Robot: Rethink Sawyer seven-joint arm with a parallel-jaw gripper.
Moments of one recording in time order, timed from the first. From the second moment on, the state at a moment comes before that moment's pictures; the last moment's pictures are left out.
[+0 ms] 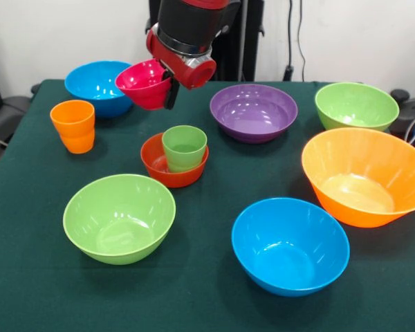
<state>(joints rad) 0.00 -0.51 -0.45 1.62 0.20 0.56 2.18</state>
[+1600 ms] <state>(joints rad) 0.02 -0.50 -0.44 1.62 0.20 0.56 2.18</state>
